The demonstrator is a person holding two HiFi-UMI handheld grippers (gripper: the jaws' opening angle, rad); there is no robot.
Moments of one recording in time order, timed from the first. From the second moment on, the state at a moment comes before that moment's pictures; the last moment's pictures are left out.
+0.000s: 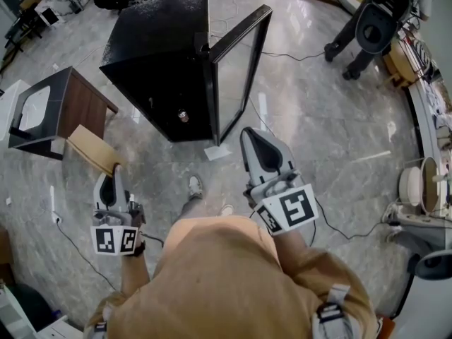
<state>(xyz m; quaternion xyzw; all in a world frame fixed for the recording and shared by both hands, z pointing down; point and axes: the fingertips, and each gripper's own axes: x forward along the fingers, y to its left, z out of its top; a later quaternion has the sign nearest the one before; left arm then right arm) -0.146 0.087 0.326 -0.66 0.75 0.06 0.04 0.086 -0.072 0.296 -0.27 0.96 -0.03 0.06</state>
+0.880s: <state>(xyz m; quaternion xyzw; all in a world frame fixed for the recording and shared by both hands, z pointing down) -0.144 0.114 0.324 -0.67 0.74 0.06 0.05 0.086 -0.042 0.300 -0.27 0.96 -0.02 0.06</state>
